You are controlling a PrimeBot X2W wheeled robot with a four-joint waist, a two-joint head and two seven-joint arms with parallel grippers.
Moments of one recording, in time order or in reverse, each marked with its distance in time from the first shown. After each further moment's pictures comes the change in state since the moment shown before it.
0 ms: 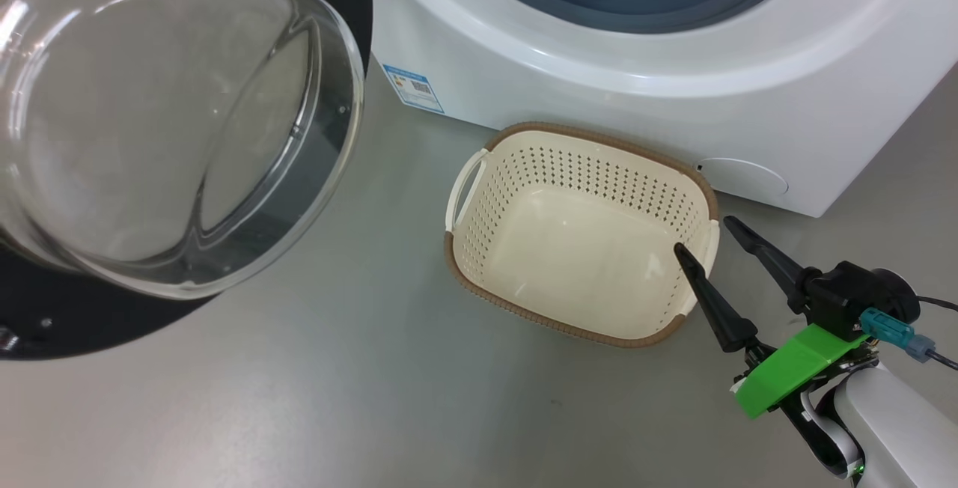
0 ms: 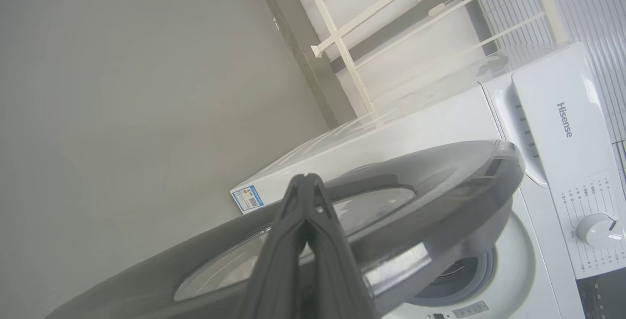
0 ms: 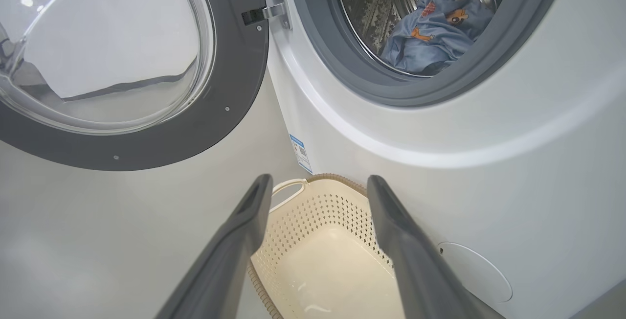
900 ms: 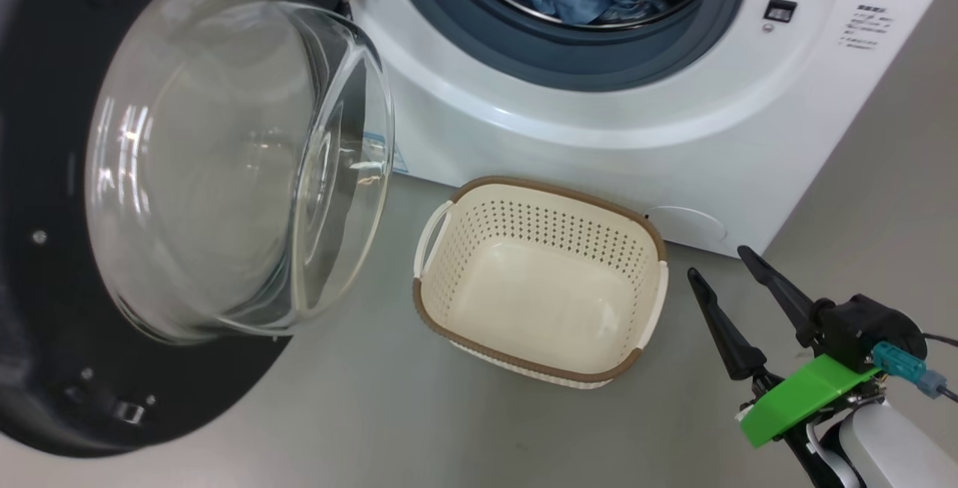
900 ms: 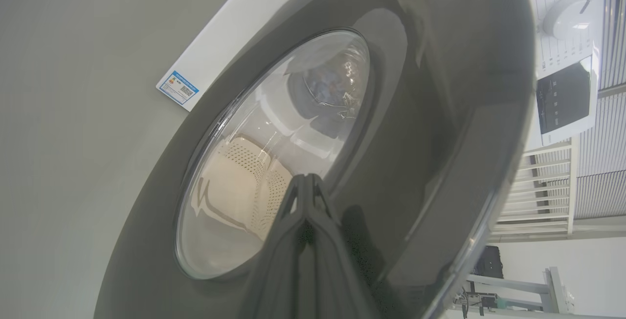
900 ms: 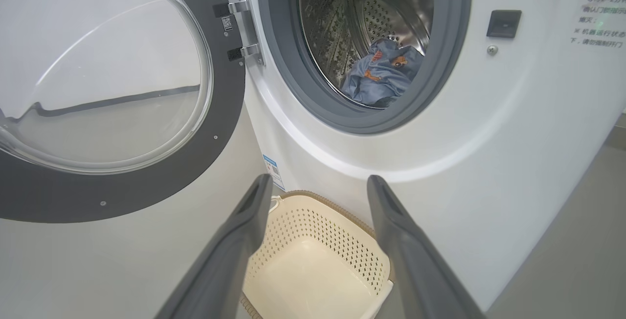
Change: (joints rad) left arm 0.128 -0.030 -0.071 -0.304 -0.027 0.000 0.351; right arm 0.103 0.045 -0.092 -0.026 -0.026 0.000 0.000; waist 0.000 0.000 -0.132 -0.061
